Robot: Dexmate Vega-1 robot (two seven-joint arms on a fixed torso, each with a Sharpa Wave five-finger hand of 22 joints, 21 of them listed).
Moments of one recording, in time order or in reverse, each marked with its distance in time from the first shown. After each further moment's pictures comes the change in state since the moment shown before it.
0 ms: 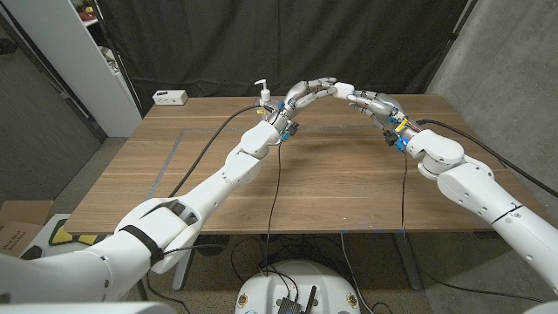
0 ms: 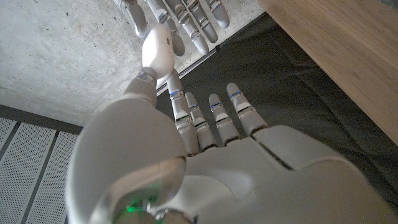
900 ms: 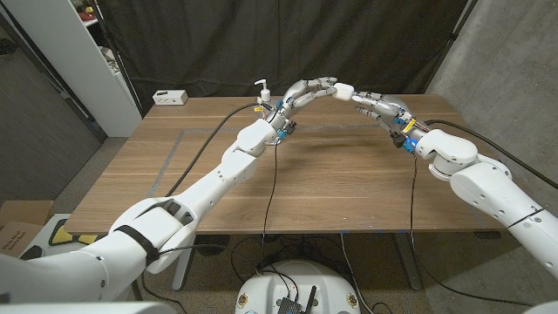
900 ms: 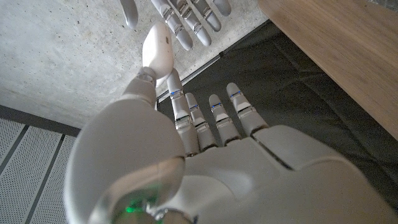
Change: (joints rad) left arm -0.002 0.025 -0.005 -0.031 -0.027 0.016 -0.058; left_hand -0.012 -0.007 0.015 -0.010 -0.014 0.007 0.011 0.017 -0.003 -0.013 -0.013 0.000 0.000 -0.008 0.000 -0.004 0.000 0.000 0.000 -0.004 -0.005; right arm -0.060 -0.039 0.084 -0.074 0.029 -0.094 0.039; right_hand -0.087 -0.031 -0.032 0.032 -0.004 -0.171 0.030 -0.069 -0.033 -0.146 0.033 -0.037 -0.005 -0.125 0.043 -0.026 0.005 -0.072 0.037 -0.005 0.000
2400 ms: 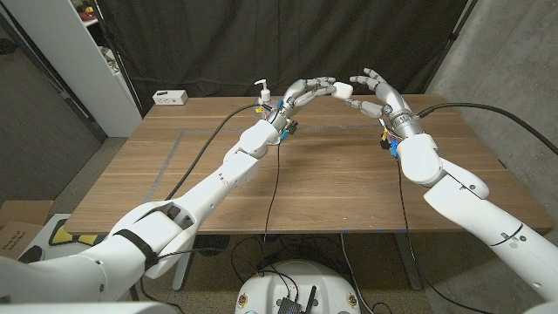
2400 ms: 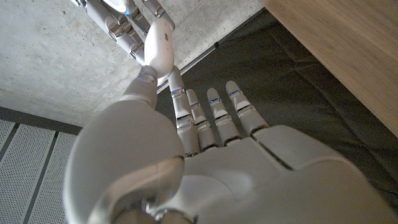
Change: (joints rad) left arm 0.016 0.010 0.002 -0.043 0.035 0.028 0.078; left_hand -0.011 0.004 0.052 -0.026 -0.059 0.025 0.032 0.012 -0.007 0.028 0.026 0.028 0.003 0.070 -0.002 0.019 0.000 0.030 -0.002 -0.004 -0.004; right arm -0.054 0.027 -0.089 -0.280 -0.790 -0.283 -0.343; right_hand 0.063 -0.006 0.037 -0.018 0.000 -0.153 -0.176 -0.068 0.018 -0.132 -0.147 -0.058 0.008 -0.057 -0.040 -0.021 0.003 -0.038 -0.041 0.000 0.000
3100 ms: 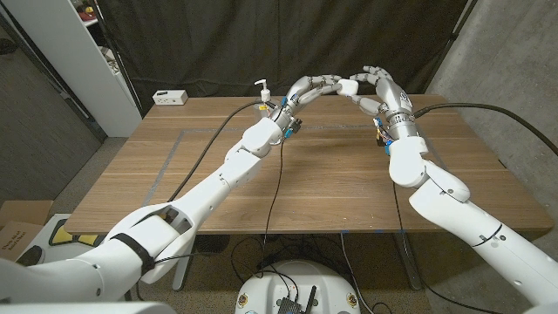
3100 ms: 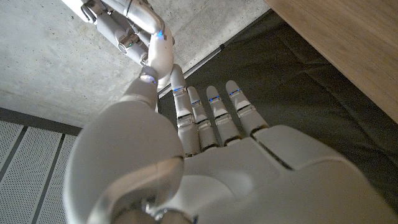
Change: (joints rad) left arm 0.026 0.011 0.006 -0.098 0.015 0.044 0.041; left_hand -0.004 -0.001 0.014 -0.026 -0.009 0.007 0.014 -0.012 -0.005 0.021 0.032 0.018 -0.001 0.040 -0.004 0.024 0.003 0.009 0.002 -0.010 -0.009; right arm 0.044 0.038 -0.117 0.021 -0.249 -0.079 -0.137; right_hand 0.030 0.051 0.058 -0.006 -0.008 0.335 -0.007 0.107 0.016 0.267 -0.049 0.045 -0.010 0.141 -0.002 0.023 -0.014 0.038 -0.059 0.000 -0.003
